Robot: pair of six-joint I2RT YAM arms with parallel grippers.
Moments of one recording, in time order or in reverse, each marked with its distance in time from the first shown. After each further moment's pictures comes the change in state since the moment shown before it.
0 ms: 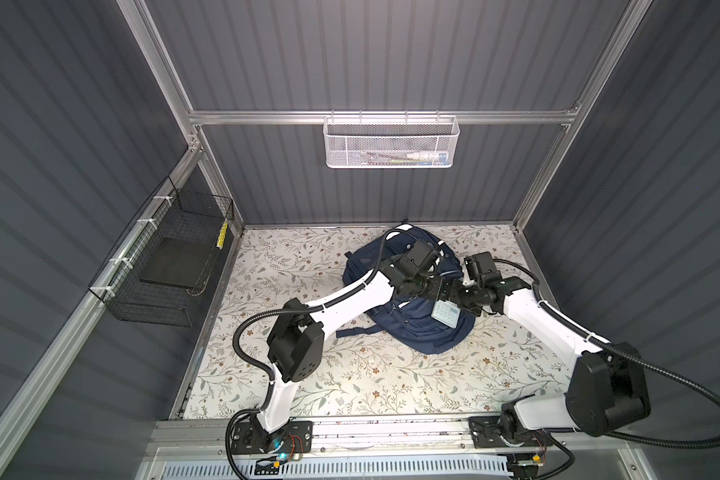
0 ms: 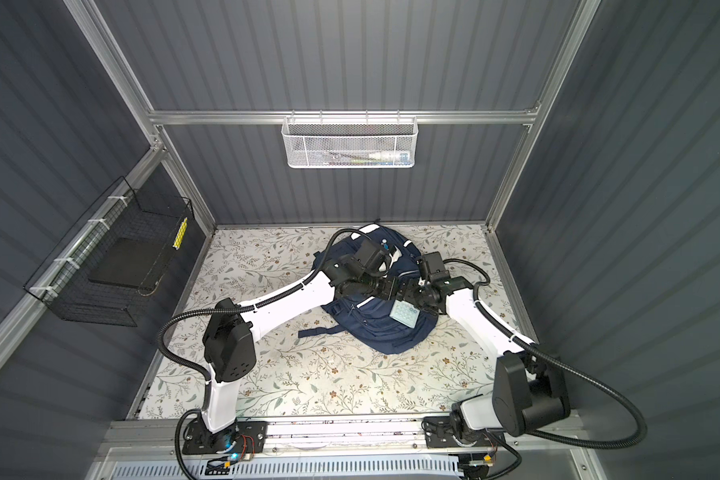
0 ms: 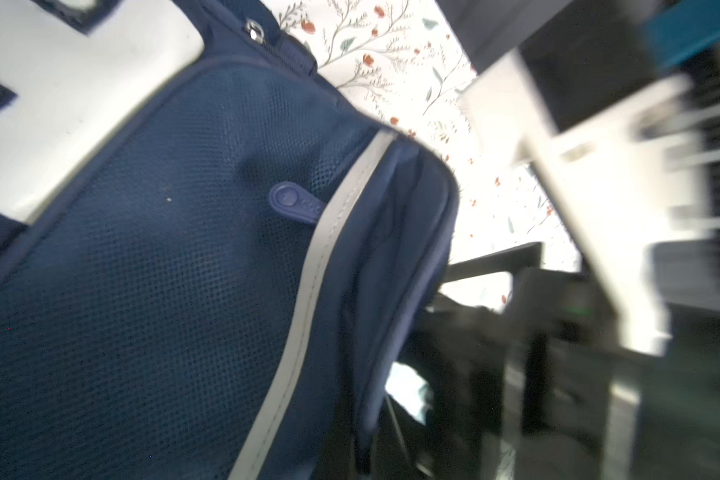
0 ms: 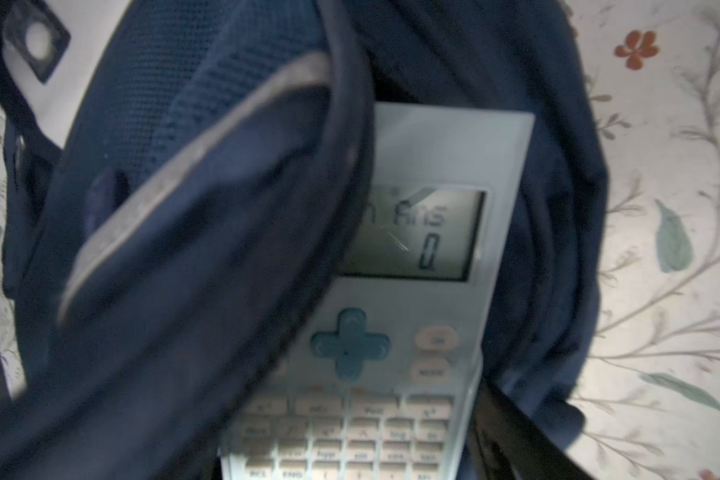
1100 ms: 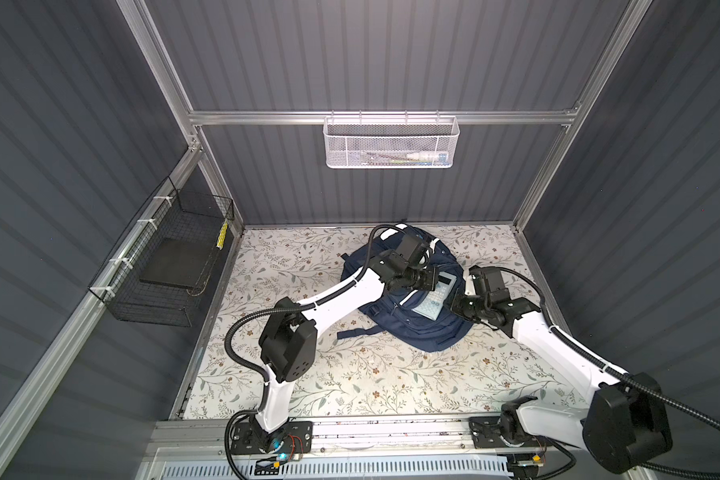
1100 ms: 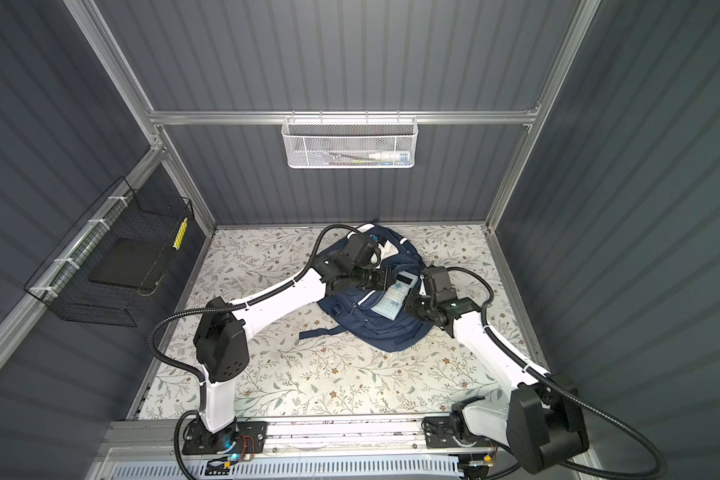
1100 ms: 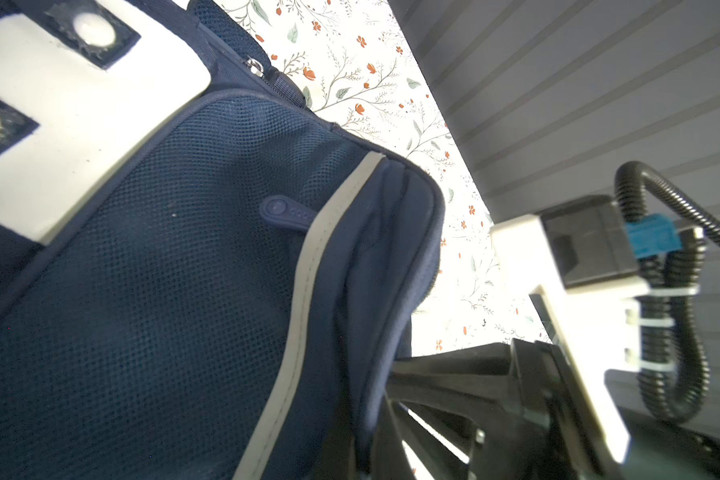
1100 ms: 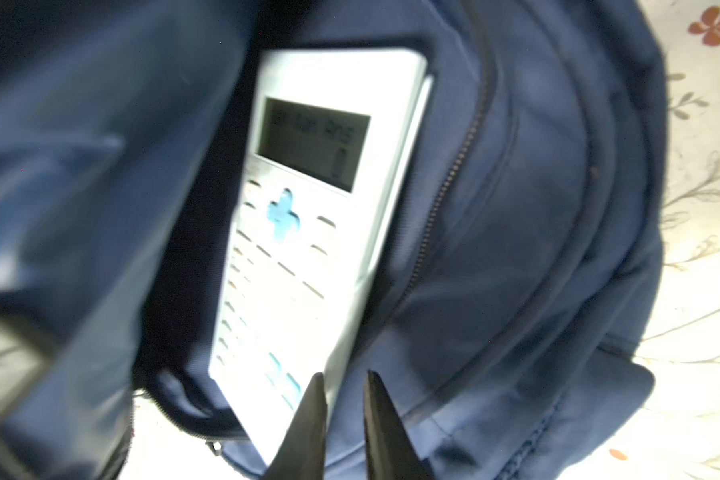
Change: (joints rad) left arm 0.049 -0.040 -0.082 0.116 0.072 -0.079; right arm 0.014 -0.187 -0.206 0.154 -0.051 -0.024
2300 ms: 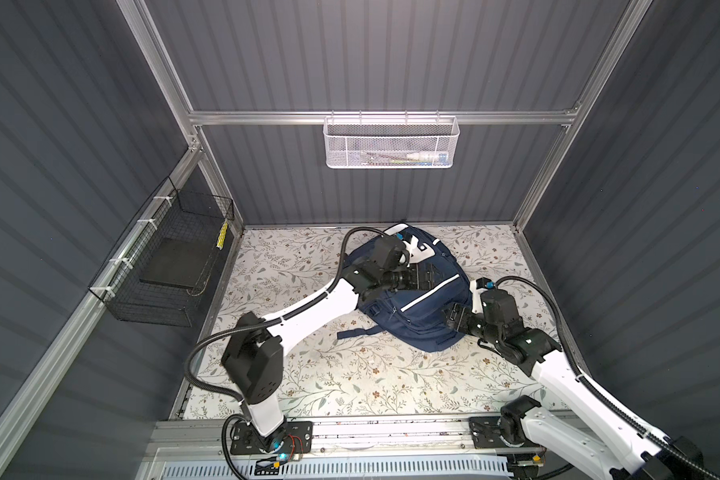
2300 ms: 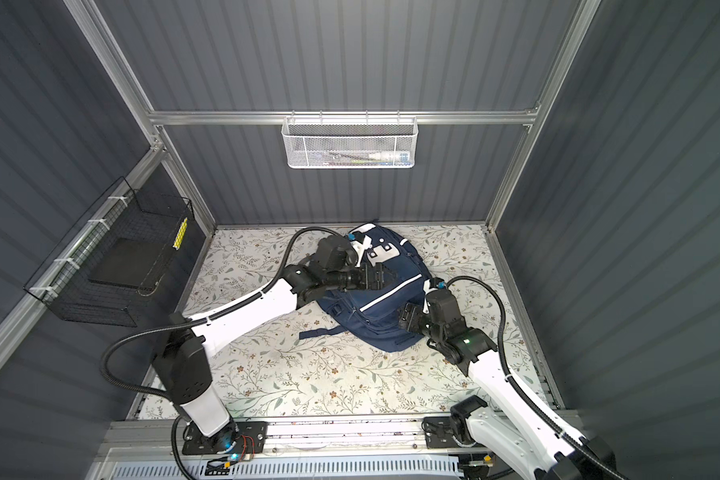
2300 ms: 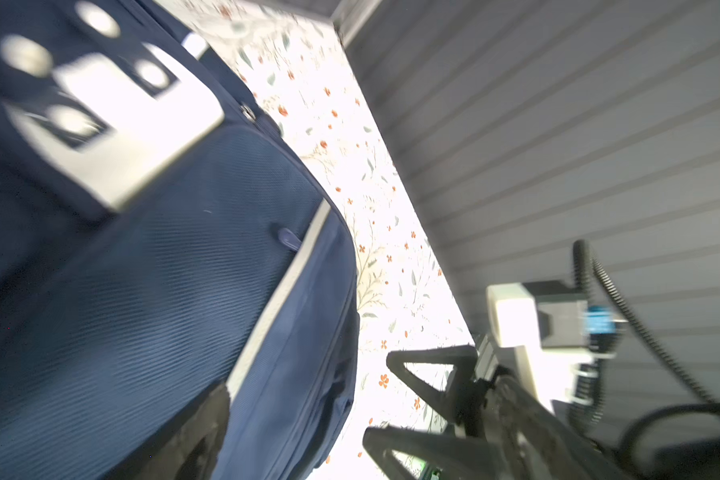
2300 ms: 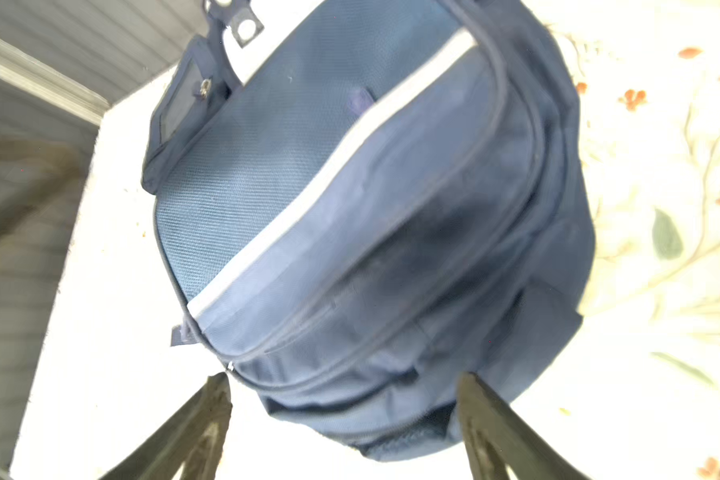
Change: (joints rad) left arm 0.085 -0.323 -0.352 0.212 0.057 -0.124; right arm 0.098 -0.379 -0.191 -0.010 0.110 -0.053
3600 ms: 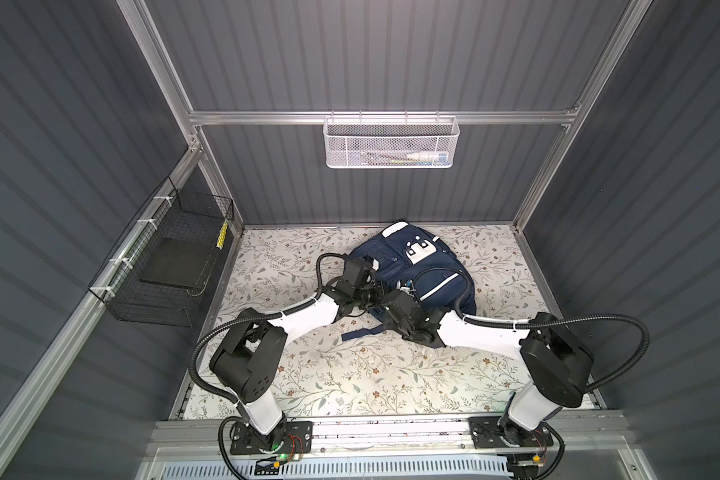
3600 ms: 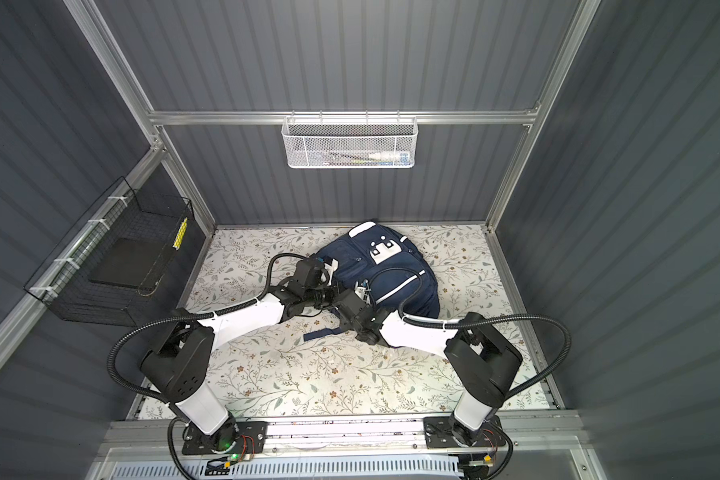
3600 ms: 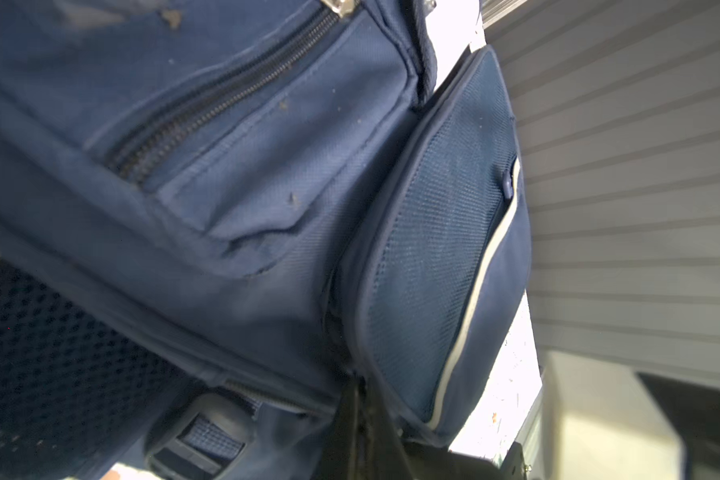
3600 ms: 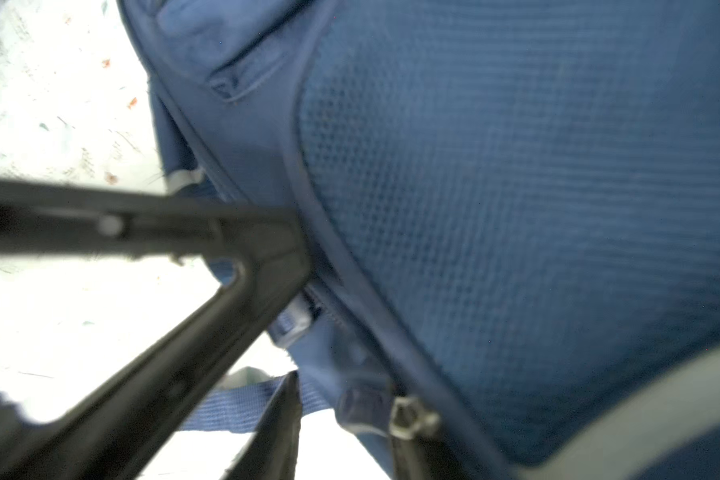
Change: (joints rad) left arm 0.129 0.035 -0.339 0.216 0.053 -0.084; right arm 0.495 0.794 0.377 0.216 0.445 0.234
